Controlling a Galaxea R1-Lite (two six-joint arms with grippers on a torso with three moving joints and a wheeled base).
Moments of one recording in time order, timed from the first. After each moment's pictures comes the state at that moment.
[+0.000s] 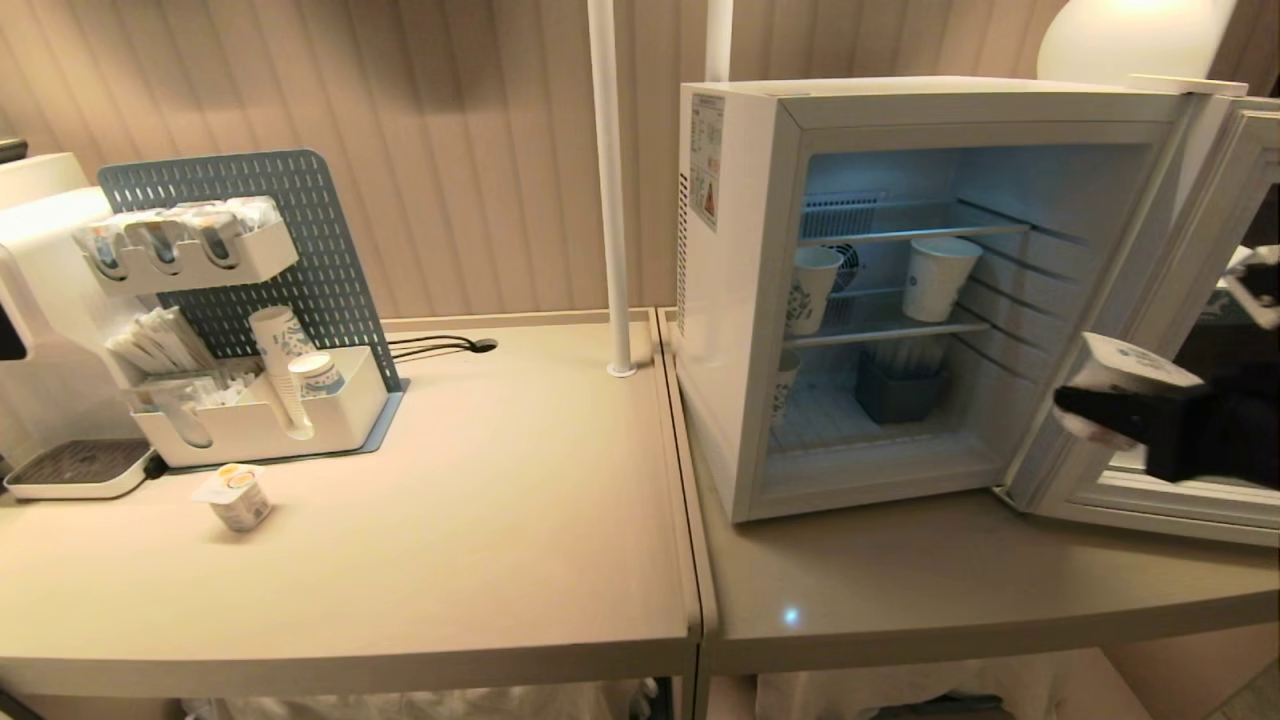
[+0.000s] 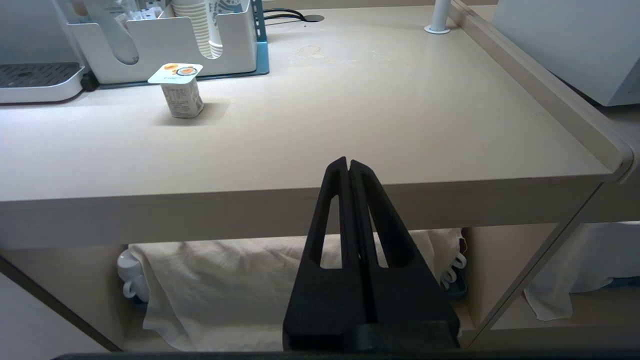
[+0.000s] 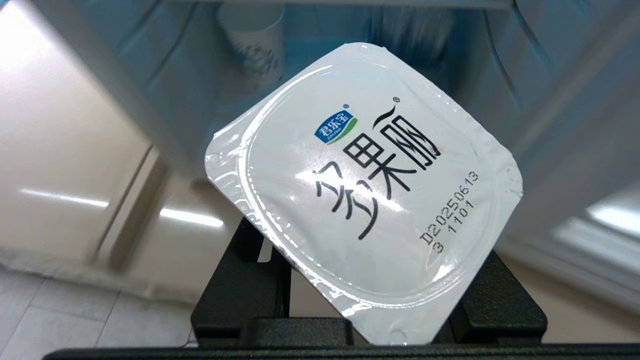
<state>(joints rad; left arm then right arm) 0.00 0.00 0.00 0.01 0.00 0.00 0.03 1.35 -0.72 -0.29 0.19 -0.08</state>
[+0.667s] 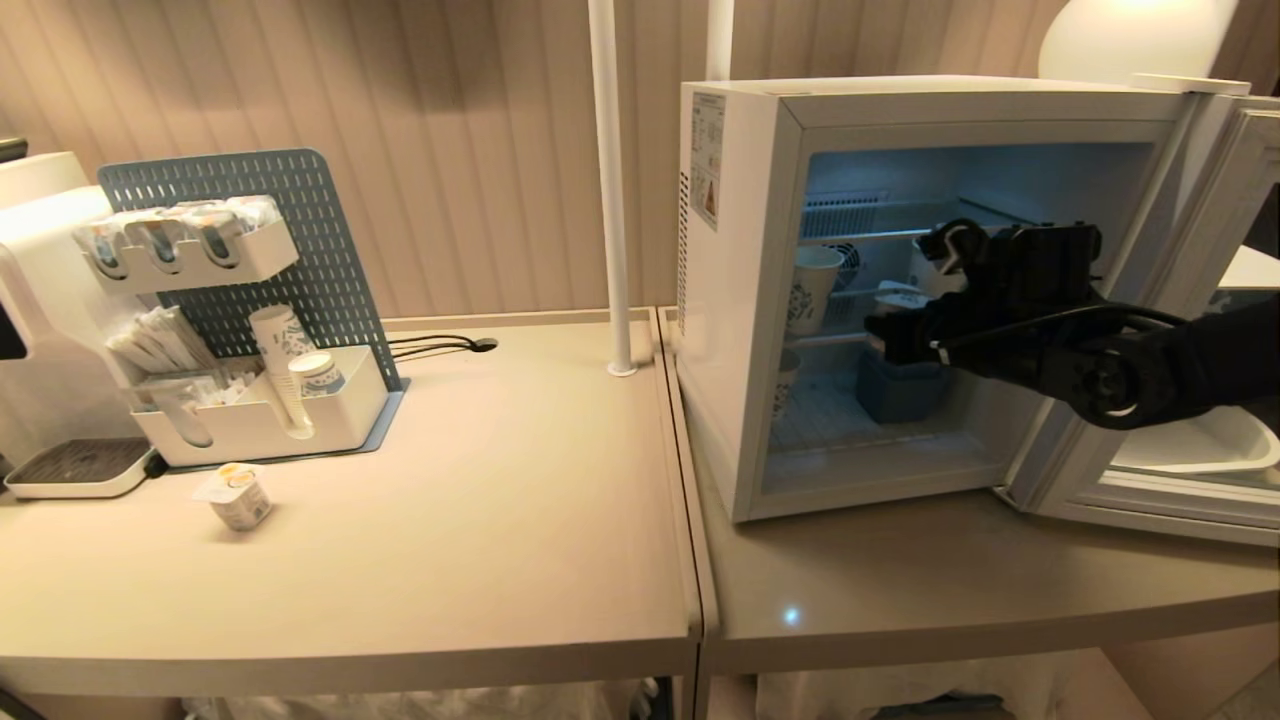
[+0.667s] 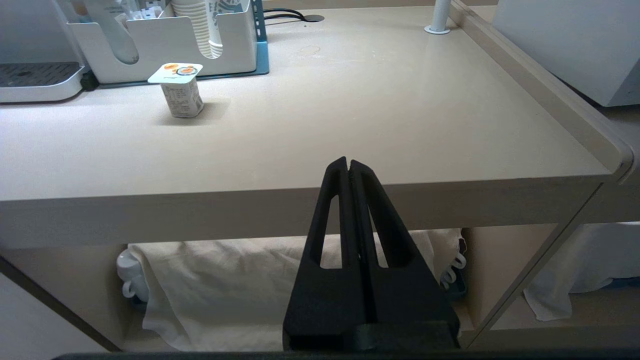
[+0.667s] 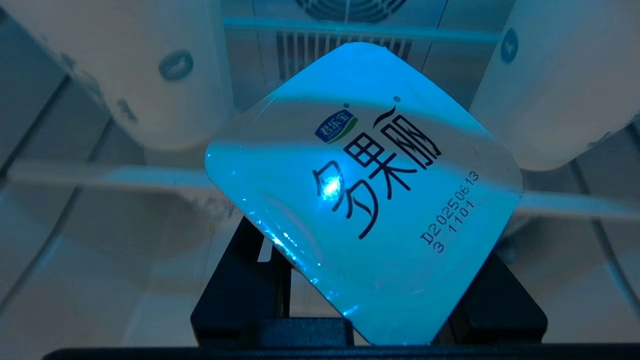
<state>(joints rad) 0.00 0.00 0.00 0.01 0.00 0.00 0.15 2.03 -1.28 -0.48 0.01 -0.08</state>
